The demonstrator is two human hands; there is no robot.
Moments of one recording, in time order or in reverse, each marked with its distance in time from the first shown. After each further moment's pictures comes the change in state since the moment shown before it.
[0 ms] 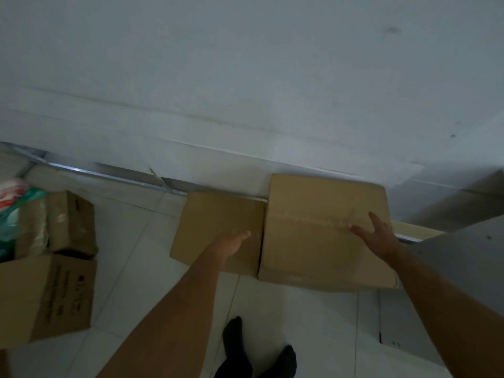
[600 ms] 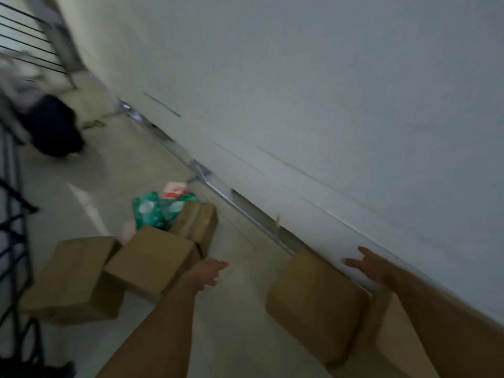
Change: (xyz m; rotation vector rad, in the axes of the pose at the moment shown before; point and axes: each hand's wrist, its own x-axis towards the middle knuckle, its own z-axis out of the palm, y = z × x) left_hand -0.234 -0.249 -0.248 -0.432 0.398 -0.161; right_hand -0.179 -0.290 0.130 -0.361 -0.451 -0.462
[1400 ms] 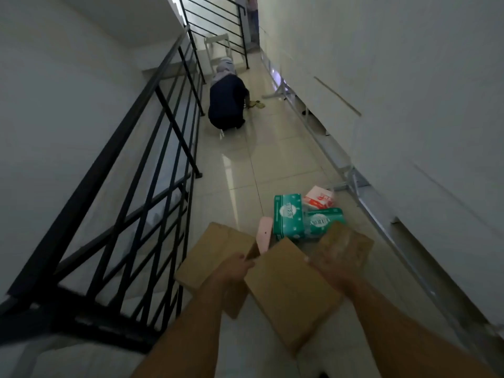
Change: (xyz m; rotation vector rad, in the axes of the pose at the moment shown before) left_hand 0.131 -0.133 -0.382 -0.244 0.365 -0.171; right_hand 0.141 -0.525 0.376 -0.148 -0.374 -0.491
